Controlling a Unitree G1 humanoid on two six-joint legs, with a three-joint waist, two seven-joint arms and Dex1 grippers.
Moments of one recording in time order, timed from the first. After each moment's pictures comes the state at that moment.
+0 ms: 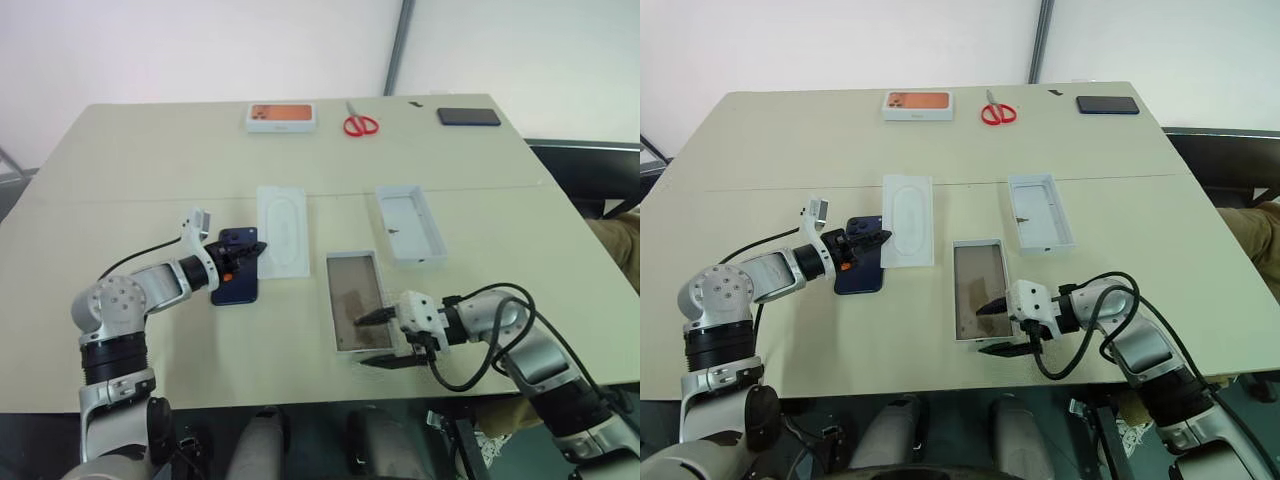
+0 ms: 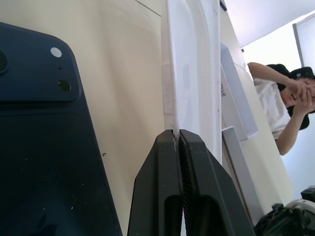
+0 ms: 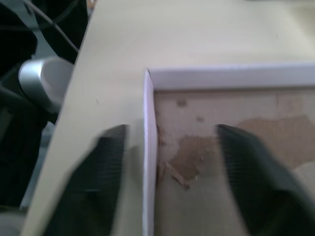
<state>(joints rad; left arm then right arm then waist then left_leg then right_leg) -0.51 0.37 0.41 0.06 -0.89 1.26 -0.38 -0.26 -0.69 0.29 -0.07 0.21 0.09 1.29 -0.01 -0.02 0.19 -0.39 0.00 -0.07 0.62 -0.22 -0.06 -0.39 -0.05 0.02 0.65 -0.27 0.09</state>
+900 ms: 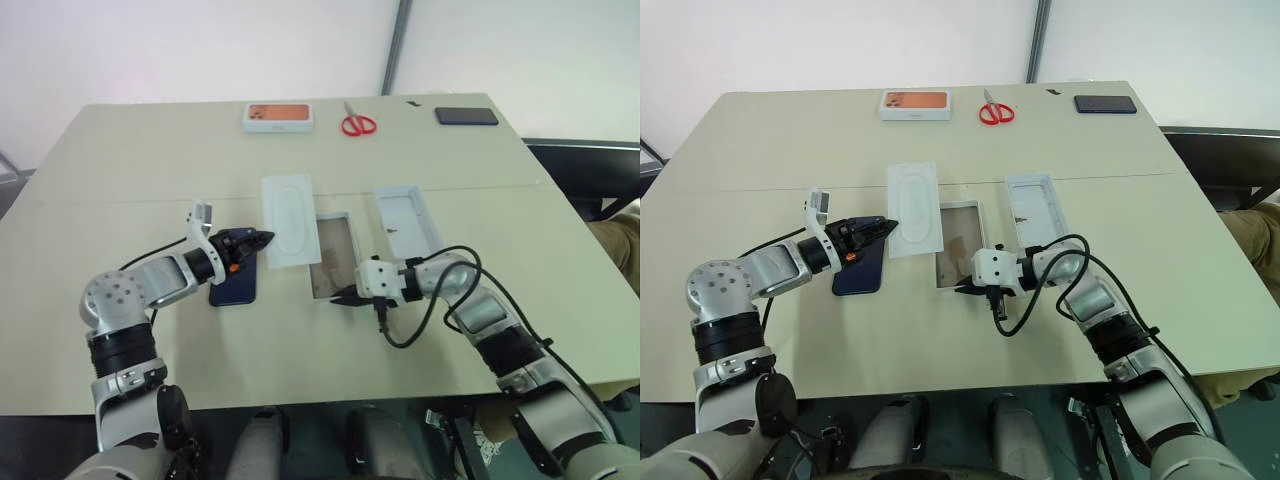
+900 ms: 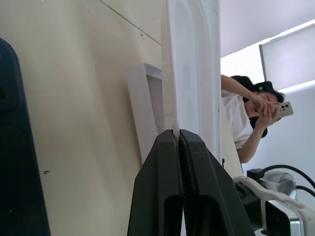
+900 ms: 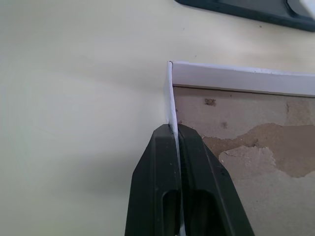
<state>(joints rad) -0.56 0.29 0.51 0.10 -1.03 1.35 -0.23 -0.58 -0.49 0.38 0.31 0.00 -0.13 1.20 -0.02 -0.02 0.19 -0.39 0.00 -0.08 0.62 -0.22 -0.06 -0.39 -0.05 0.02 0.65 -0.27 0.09</state>
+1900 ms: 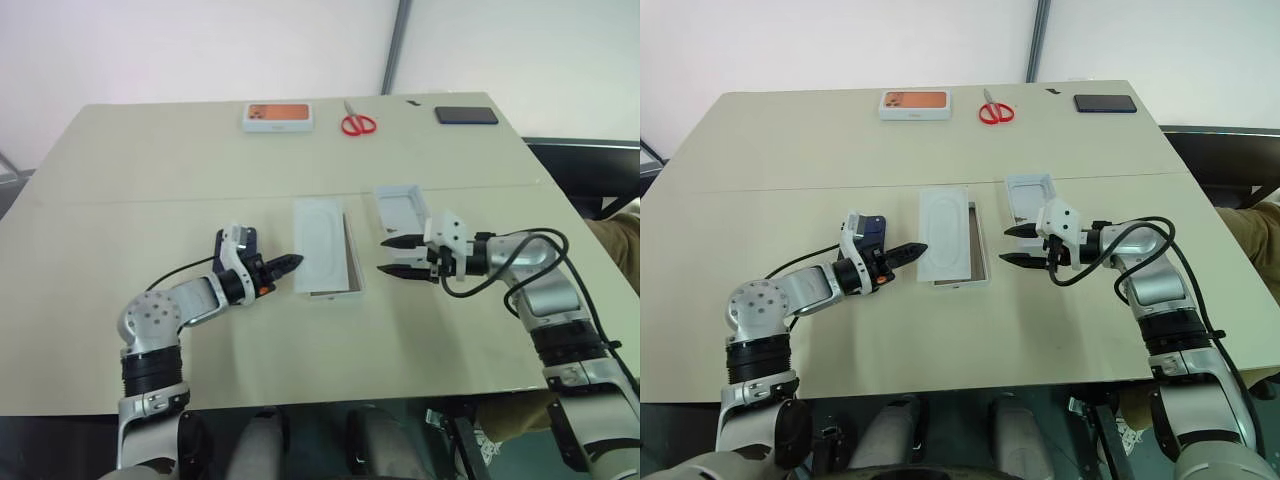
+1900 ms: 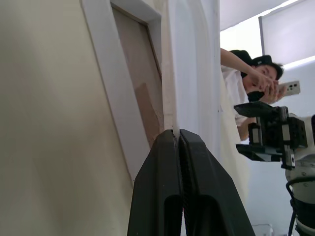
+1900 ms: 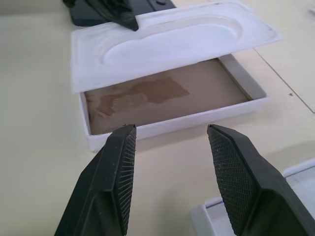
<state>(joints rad) -0.45 0.17 0.36 -0.01 -1.02 1.28 -0.23 -0.55 -0.65 0.10 0.27 0.22 0.04 1.22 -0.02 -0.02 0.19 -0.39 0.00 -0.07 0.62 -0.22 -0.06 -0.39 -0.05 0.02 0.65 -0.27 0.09</state>
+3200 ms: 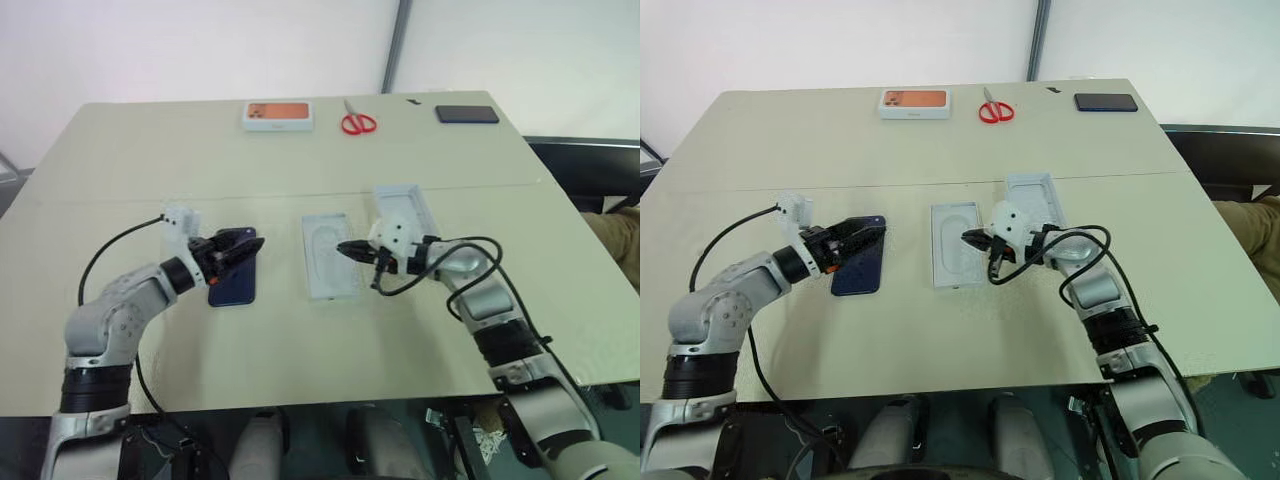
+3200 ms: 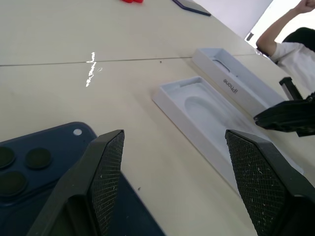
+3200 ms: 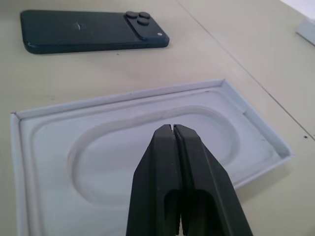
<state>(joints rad) -0.31 0.54 0.20 -0.06 -0.67 0.68 -0.69 -0.59 -0.40 0.22 0.29 0.05 0.04 0.93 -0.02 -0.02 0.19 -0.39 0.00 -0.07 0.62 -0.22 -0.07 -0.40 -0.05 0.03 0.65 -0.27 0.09</state>
